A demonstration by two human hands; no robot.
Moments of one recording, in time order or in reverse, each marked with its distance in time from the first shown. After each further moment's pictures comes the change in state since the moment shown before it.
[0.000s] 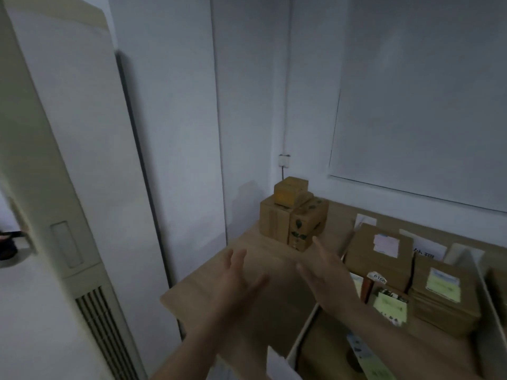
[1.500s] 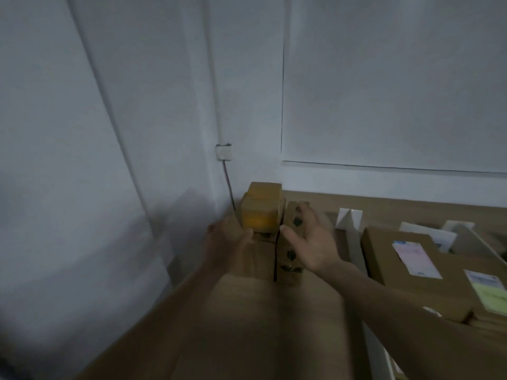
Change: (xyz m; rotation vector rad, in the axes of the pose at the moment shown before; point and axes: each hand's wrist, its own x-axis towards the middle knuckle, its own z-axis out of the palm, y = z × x) left_hand 0.471 -0.033 0.026 -0.138 -0.199 0.153; right_hand 0.363 0.015 0.090 0.033 0.252 0.302
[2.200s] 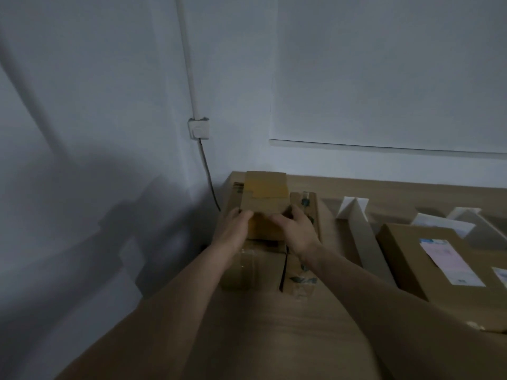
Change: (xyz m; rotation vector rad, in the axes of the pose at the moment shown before) left_hand 0.165 -0.054 0.058 -0.417 -0.354 -0.210; right_hand 0.136 0.022 0.113 0.415 -0.038 0.434
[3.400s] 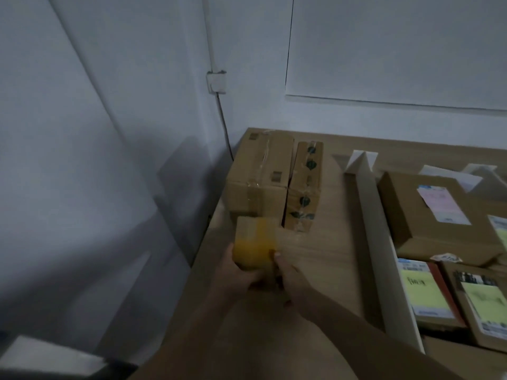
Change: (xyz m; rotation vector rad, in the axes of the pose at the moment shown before) left_hand -0.175 -0.166 0.035 0.052 0.037 -0.109; right_hand -0.159 0.158 0.023 0.133 -0.214 0.551
